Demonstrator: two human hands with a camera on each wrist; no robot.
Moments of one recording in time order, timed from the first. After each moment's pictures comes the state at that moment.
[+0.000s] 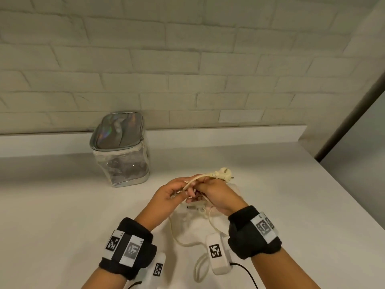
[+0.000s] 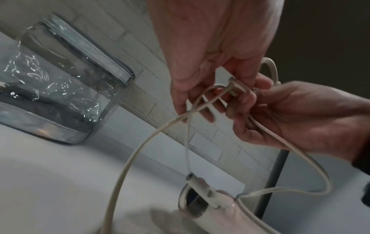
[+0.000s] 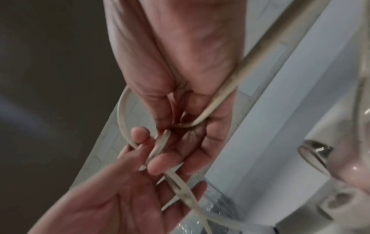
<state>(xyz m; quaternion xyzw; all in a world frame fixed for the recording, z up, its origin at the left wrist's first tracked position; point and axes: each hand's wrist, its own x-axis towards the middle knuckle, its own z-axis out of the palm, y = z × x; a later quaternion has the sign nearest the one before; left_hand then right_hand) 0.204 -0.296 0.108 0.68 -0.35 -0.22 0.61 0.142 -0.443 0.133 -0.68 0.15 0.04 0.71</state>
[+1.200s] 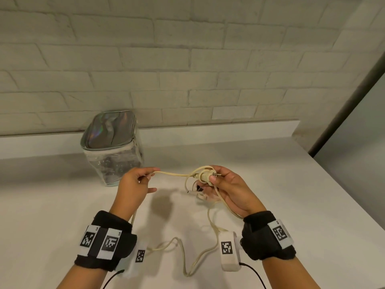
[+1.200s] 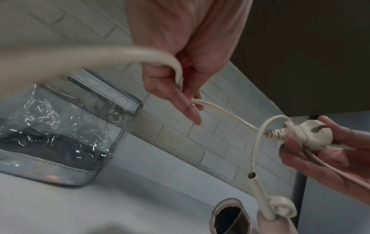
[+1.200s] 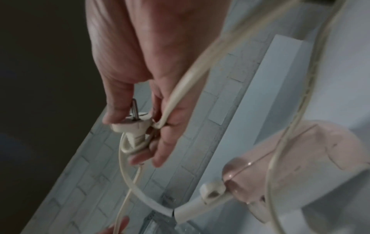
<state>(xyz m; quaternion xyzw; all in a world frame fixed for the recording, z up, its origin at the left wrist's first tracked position) 0.237 -0.271 0.111 0.75 -0.17 -0.09 0.63 0.108 -0.483 0.124 -0.55 0.07 -0.07 0.83</state>
